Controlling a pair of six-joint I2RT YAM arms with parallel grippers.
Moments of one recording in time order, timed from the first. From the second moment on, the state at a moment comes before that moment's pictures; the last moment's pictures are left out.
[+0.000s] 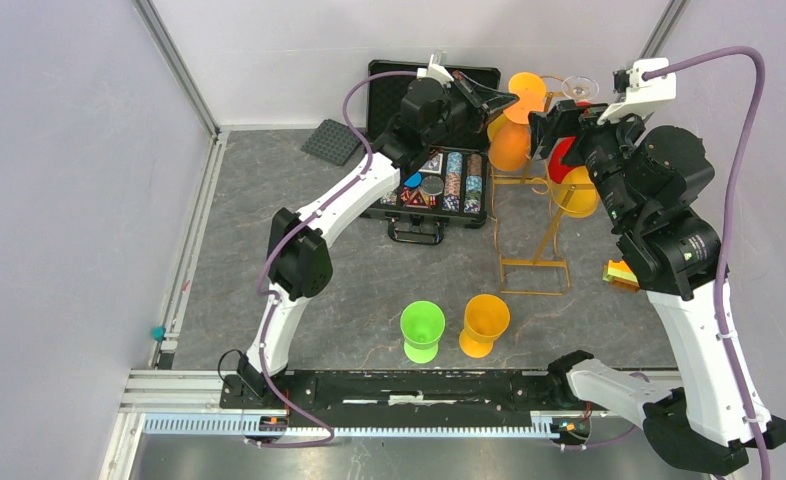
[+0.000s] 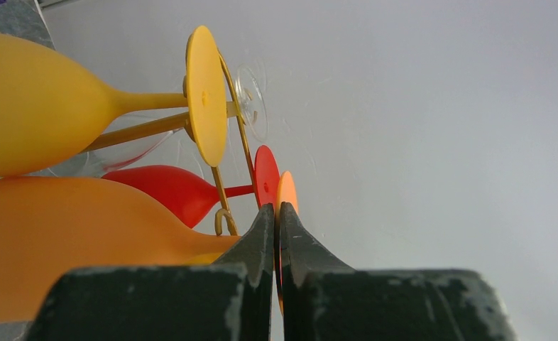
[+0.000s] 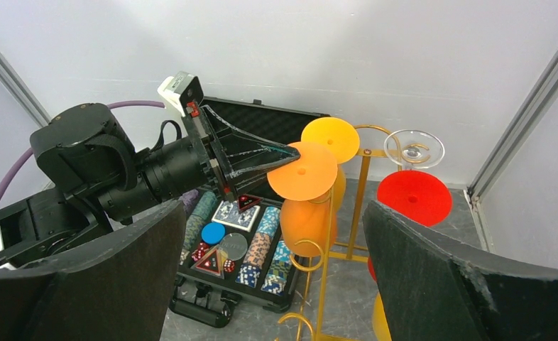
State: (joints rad) left arm -0.71 2.23 2.21 0.13 0.22 -1.34; right arm 0.41 1.05 1.64 -0.52 0.24 0.05
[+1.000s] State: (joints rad) left arm -0.74 2.16 2.17 0.01 0.24 -1.18; right arm 0.41 1.03 1.57 -0.52 0.22 0.06
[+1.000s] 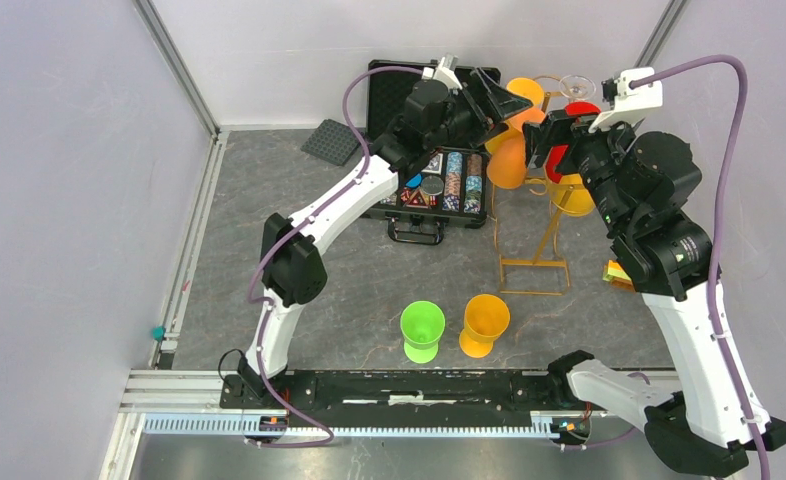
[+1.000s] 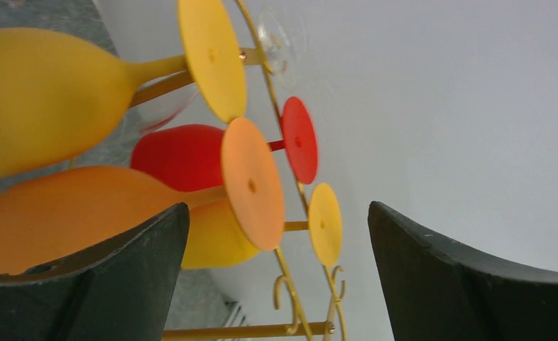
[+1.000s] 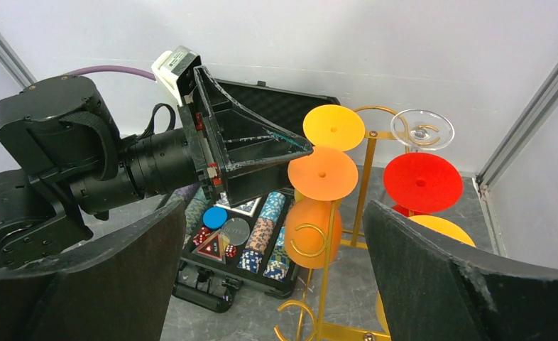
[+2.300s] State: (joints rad) left arm -0.97 0.98 1.10 -0.67 0.69 0.39; right arm 0.41 1.08 1.45 -0.47 0.13 0.11
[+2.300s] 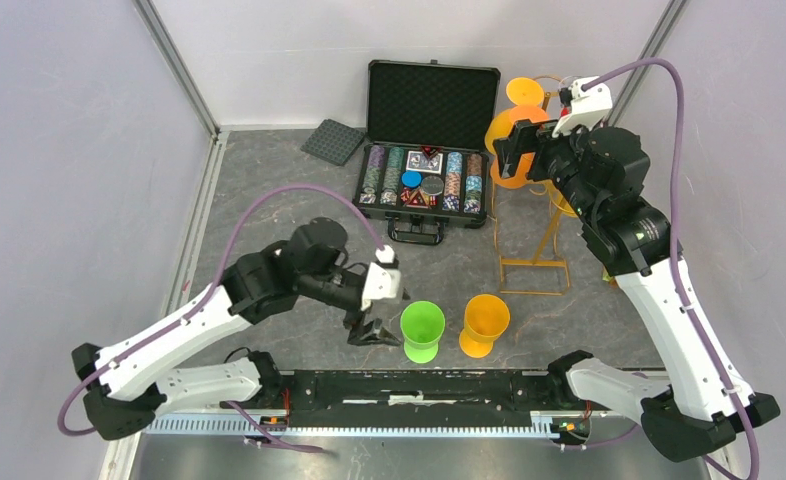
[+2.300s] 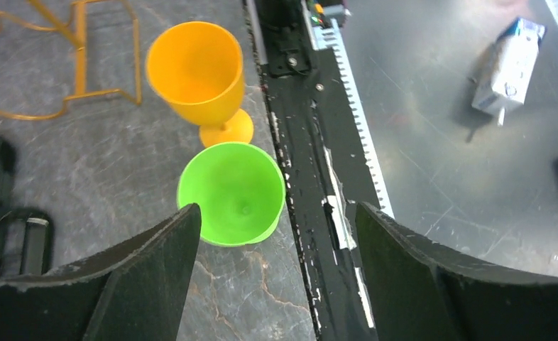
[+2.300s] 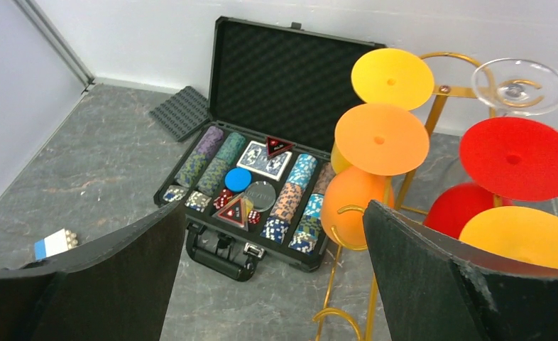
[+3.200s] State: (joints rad) left arm -1.28 1.28 1.03 -0.71 0.31 0.59; right arm 0.41 1.08 1.44 -0.47 0.08 0.12
